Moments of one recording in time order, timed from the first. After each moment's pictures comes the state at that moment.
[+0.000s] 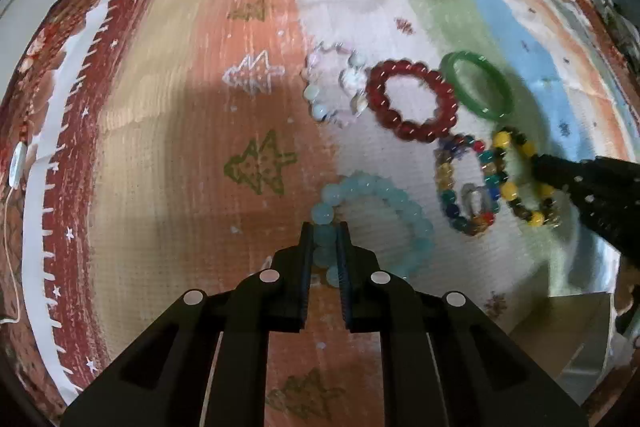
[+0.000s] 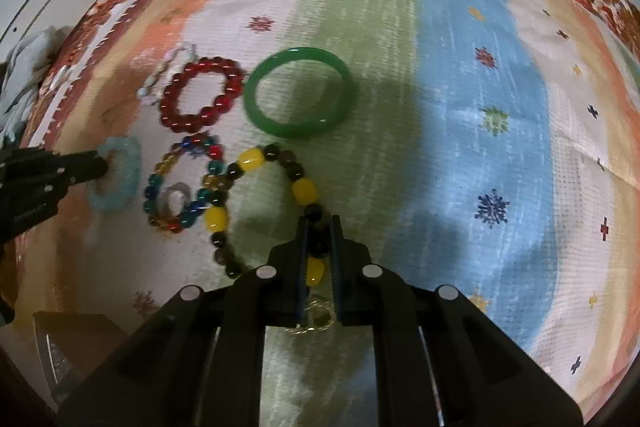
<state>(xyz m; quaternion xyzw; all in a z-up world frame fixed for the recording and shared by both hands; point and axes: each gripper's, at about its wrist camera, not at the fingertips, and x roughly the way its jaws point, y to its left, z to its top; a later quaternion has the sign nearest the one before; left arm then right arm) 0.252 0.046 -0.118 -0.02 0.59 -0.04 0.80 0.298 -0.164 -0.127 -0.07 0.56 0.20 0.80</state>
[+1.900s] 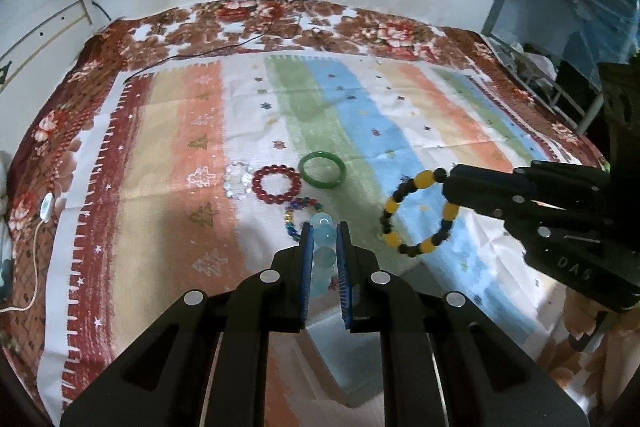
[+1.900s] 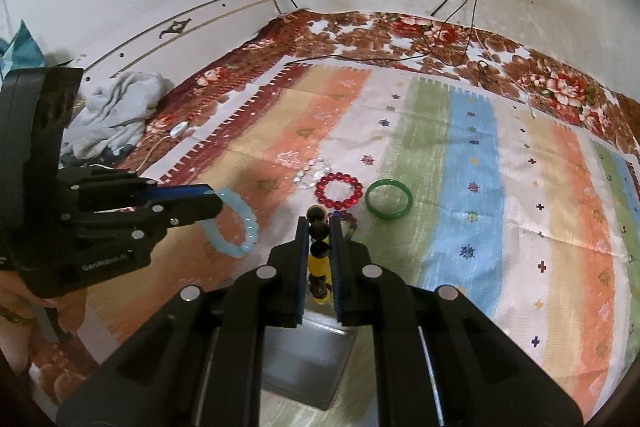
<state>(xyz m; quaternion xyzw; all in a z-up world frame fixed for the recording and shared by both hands) 0.129 -0.006 0.019 -0.03 0.42 -0.14 0.90 0.152 -0.155 0.038 -0.06 0.38 0.29 0.88</state>
